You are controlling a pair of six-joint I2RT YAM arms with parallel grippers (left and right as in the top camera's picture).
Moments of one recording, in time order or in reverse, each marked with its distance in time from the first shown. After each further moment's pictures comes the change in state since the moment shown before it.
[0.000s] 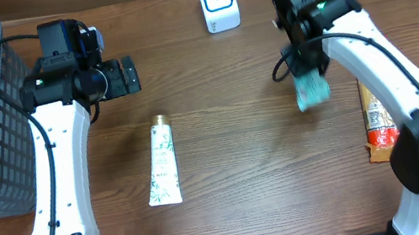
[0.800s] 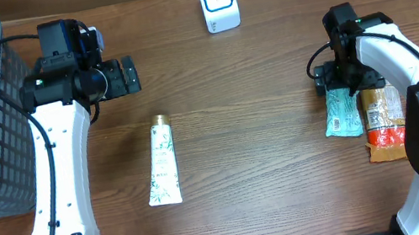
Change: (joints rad) left arm 0.000 0.000 0.000 0.000 0.000 0.000; right arm -0.221 0.025 -0.312 0.222 -0.064 0.180
